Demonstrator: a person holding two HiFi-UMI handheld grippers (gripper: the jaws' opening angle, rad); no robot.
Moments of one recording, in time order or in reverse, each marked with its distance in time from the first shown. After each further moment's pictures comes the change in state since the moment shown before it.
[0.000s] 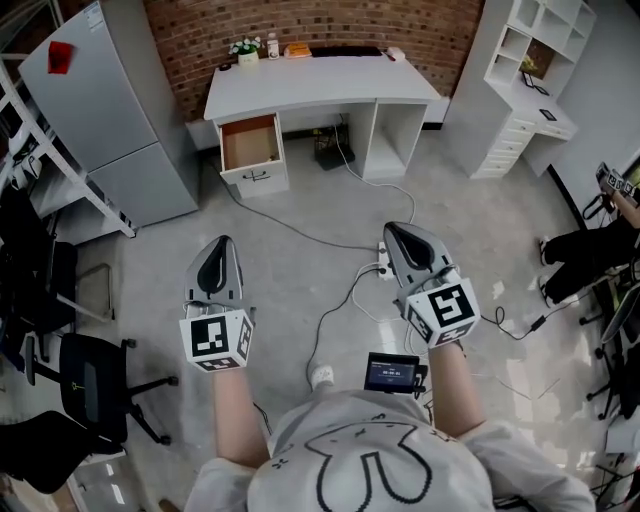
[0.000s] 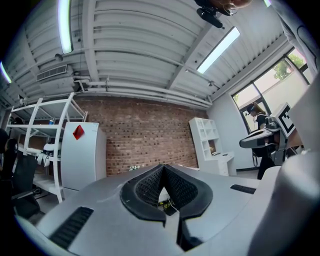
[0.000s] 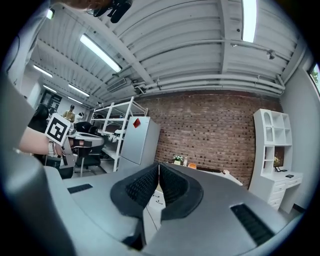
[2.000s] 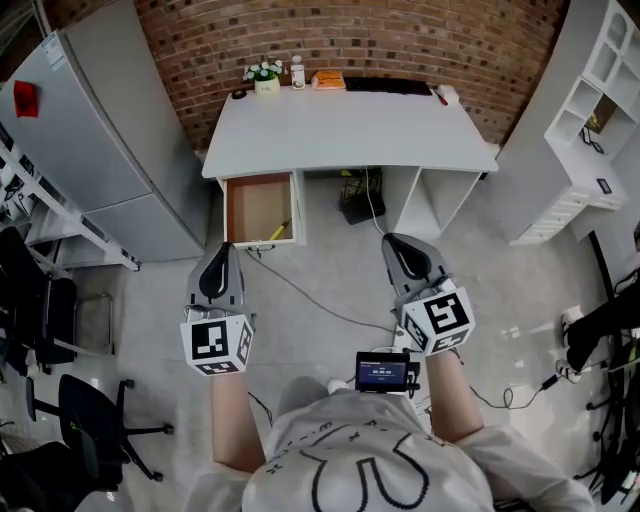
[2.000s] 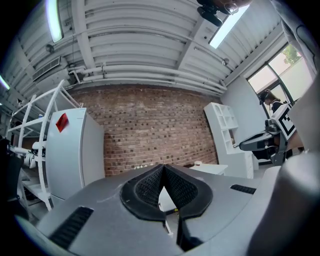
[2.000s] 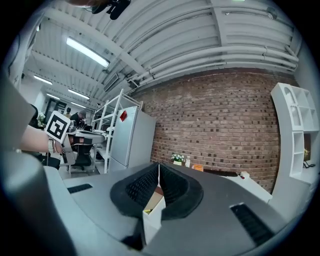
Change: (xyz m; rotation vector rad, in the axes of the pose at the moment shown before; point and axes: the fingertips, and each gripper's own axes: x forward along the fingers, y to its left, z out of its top) left arm 0.409 0.098 -0.055 0.031 0.057 0.109; right arm 0.387 -0.232 -0.070 0.044 0.001 0.124
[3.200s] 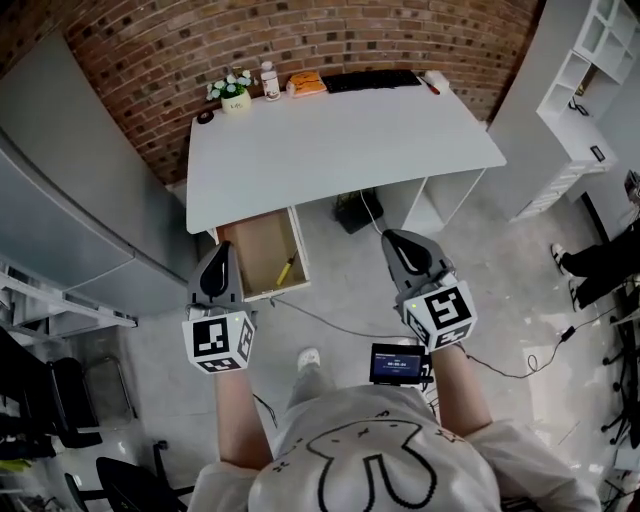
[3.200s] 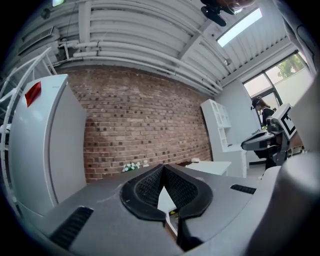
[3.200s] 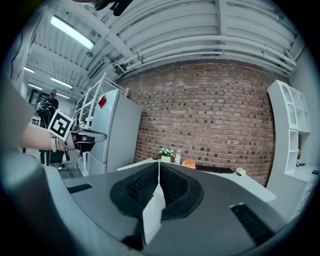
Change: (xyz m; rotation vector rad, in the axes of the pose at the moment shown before) left arm 0.221 0.116 -0.060 -0.028 0.027 -0.179; right arm 0.203 -0.044 -0.026 0.009 0.092 -0.151
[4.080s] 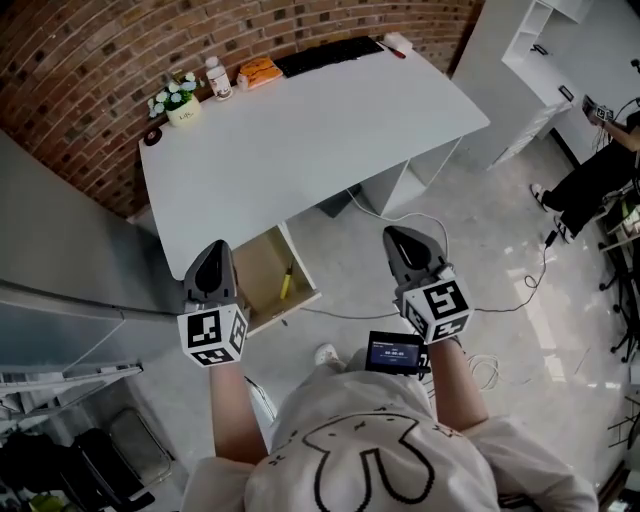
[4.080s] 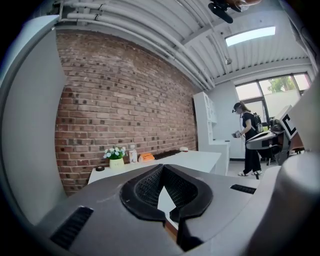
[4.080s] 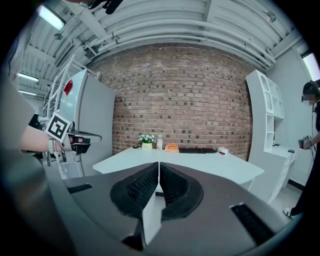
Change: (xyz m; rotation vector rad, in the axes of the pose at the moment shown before) left arm 0.152 0.076 -0.079 -0.052 0.125 -0.255; right arm 0.104 -0.019 -0.053 0.139 0.168 -0.266
